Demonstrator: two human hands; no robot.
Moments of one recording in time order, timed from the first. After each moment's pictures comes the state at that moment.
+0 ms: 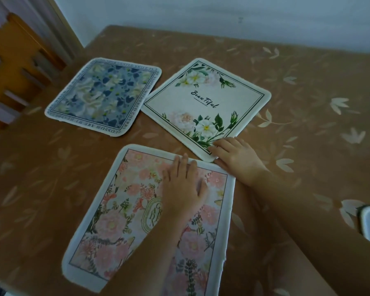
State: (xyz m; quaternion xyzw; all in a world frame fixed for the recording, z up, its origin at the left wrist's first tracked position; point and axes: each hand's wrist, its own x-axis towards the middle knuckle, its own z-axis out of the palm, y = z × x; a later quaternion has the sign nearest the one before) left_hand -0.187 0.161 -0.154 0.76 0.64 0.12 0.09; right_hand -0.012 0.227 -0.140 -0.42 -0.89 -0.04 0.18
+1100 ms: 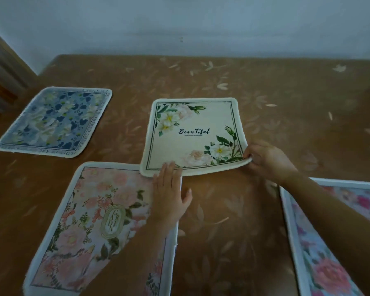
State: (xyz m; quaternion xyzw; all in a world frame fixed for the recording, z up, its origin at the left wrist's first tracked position) left_hand -0.116 0.131 -0.135 0.81 0.56 0.15 0.09; right_hand 0.153 0.142 -0.088 -0.62 -0.74 0.13 0.23
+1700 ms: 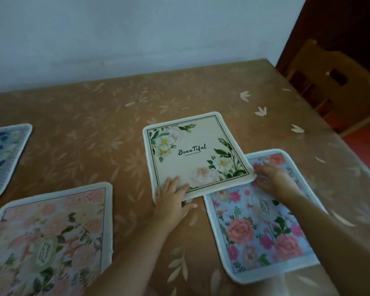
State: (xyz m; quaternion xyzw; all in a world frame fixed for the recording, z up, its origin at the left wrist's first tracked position) left_hand 0.028 0.069 -0.141 0.88 0.42 0.02 0.24; right_hand 0.305 -0.047 -0.102 -0.83 -0.50 0.17 0.19
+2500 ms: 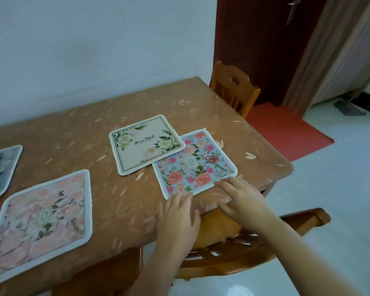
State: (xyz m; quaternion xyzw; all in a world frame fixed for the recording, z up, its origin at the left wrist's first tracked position) left_hand 0.012 -0.250 0.035 0.90 0.38 0.09 0.20; right_hand 0.166 -0.338 0.042 -0.81 -0.56 0.06 0.16
